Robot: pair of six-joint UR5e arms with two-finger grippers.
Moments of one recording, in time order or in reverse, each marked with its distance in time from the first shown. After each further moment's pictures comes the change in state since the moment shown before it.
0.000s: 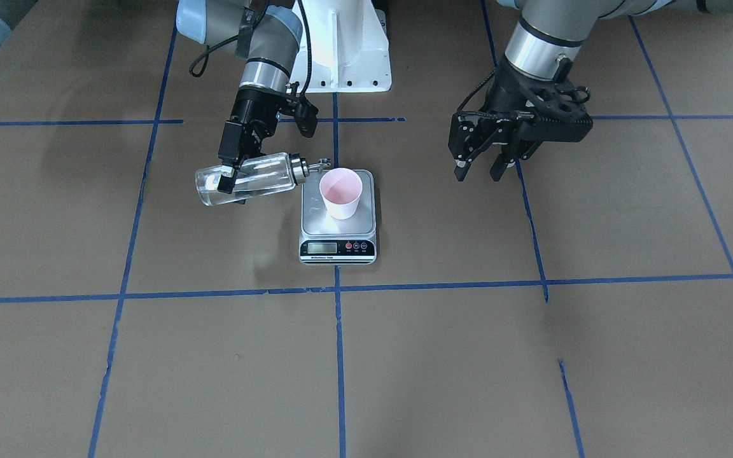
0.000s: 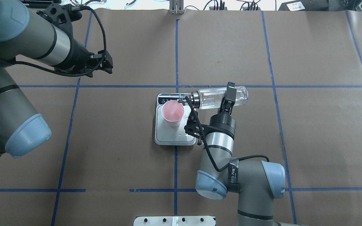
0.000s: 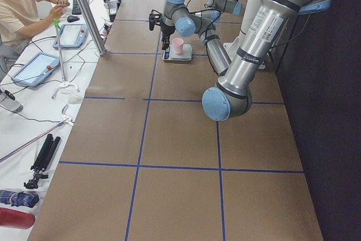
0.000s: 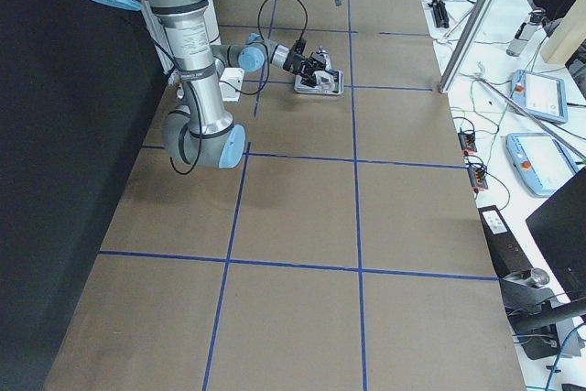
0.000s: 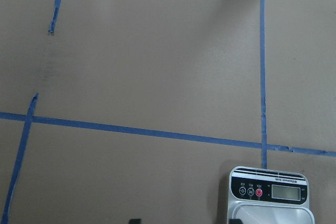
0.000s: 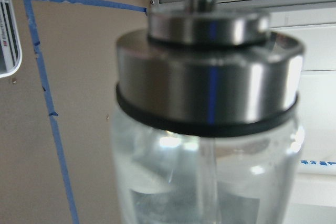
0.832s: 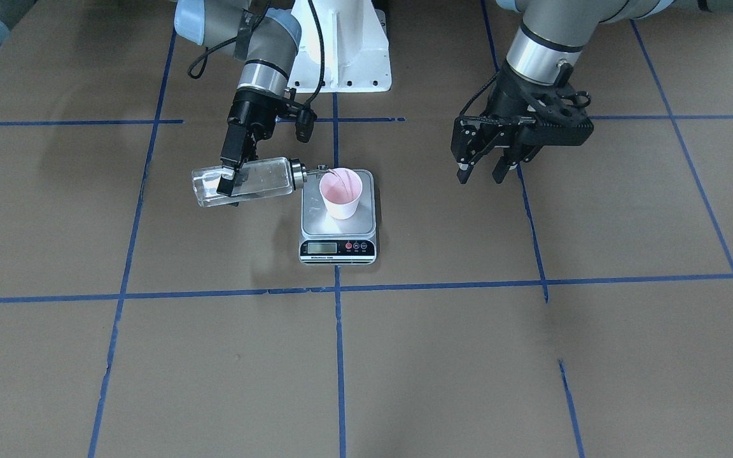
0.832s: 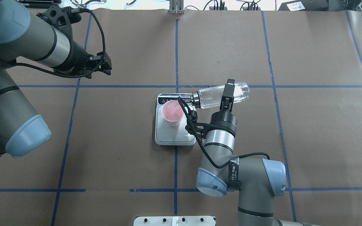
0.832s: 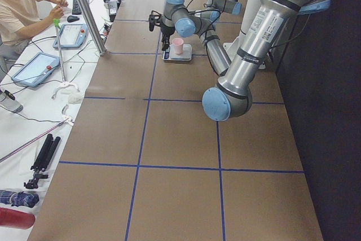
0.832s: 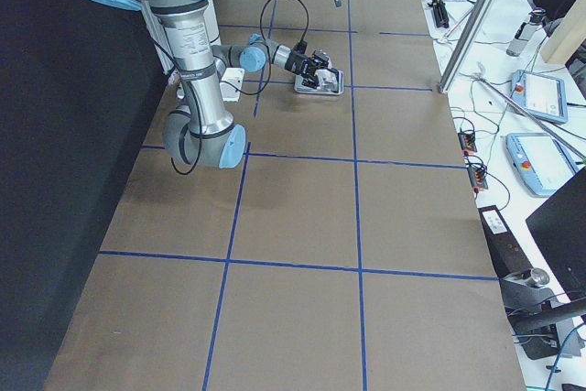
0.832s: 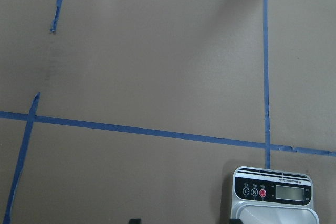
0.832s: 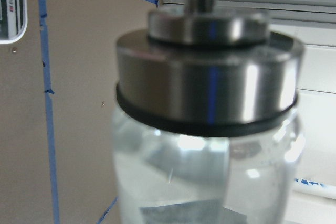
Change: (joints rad) left arm 0.002 0.012 0.006 -0.004 0.002 0.002; right arm 0.011 0.001 -0.002 -0.009 -0.014 -0.141
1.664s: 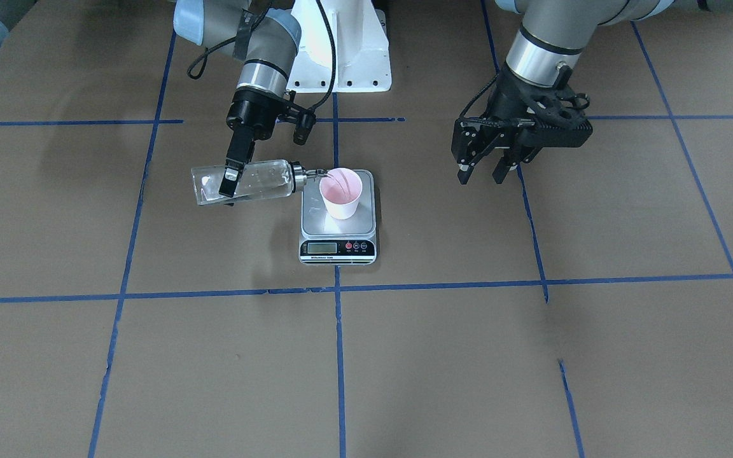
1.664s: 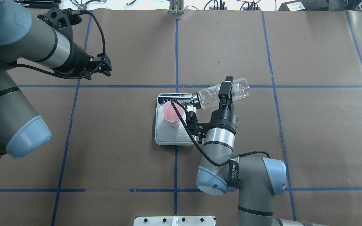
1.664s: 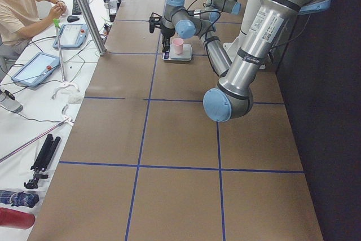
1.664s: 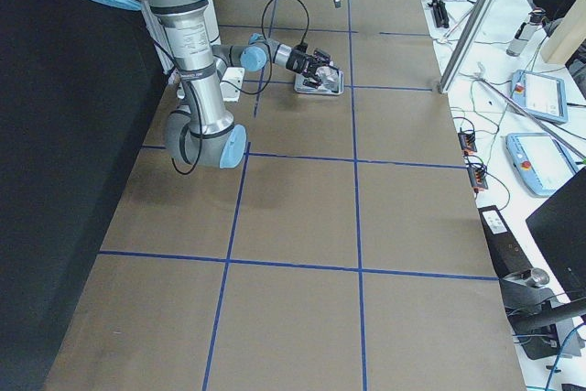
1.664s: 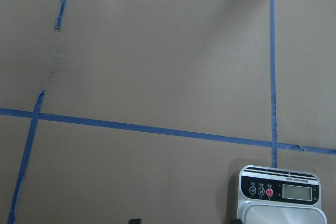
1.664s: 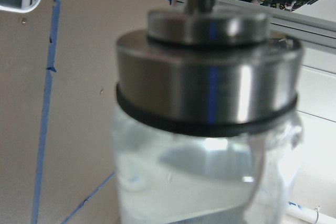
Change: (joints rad) left arm 0.004 0.003 0.003 0.001 0.001 0.000; right arm 0.006 0.002 0.003 0.001 -0.018 -0.183
